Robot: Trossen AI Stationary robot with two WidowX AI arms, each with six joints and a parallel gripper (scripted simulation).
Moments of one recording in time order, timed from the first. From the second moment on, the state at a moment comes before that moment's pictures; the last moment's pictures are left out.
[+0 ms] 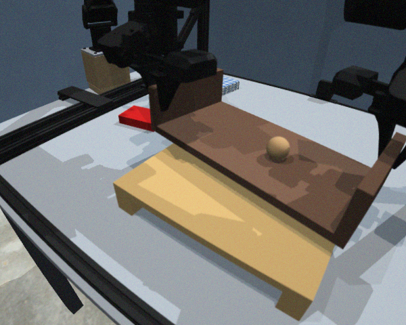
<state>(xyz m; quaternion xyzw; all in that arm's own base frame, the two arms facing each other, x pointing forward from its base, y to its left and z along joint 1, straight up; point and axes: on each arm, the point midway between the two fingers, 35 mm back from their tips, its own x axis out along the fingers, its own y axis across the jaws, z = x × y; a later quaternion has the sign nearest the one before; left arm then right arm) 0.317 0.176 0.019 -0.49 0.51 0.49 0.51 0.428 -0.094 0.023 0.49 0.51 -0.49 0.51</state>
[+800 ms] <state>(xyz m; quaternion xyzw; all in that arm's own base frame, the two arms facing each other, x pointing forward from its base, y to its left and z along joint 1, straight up) 0.316 0.182 0.019 -0.49 0.51 0.49 0.51 0.429 -0.099 0.022 0.49 0.51 -0.49 0.51</state>
